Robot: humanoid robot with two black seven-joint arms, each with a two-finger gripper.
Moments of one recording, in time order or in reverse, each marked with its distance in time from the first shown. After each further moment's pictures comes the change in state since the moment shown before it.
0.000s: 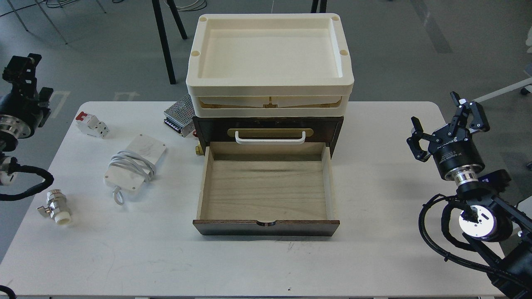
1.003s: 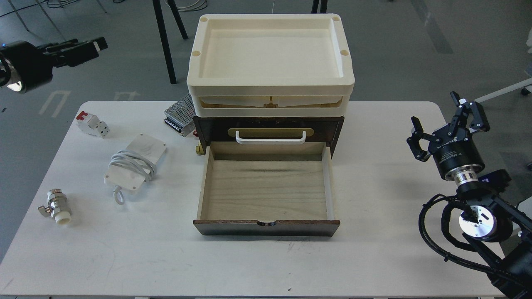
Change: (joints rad) left arm -0.175 0.207 0.003 -0.451 1.188 0.101 0.000; right arm 0.000 0.000 0.000 -0.001 0.000 0.000 0.000
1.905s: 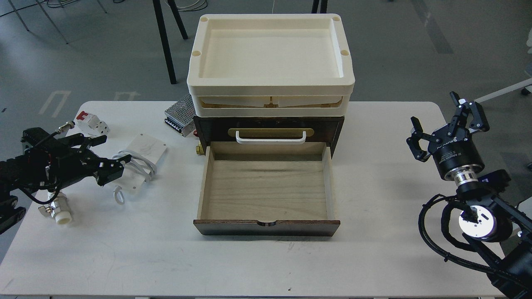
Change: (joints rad) left arm 0.217 -0.108 0.447 0.147 0.216 0.567 0.000; right arm 0.000 0.000 -0.002 0.000 0.000 0.000 0.000
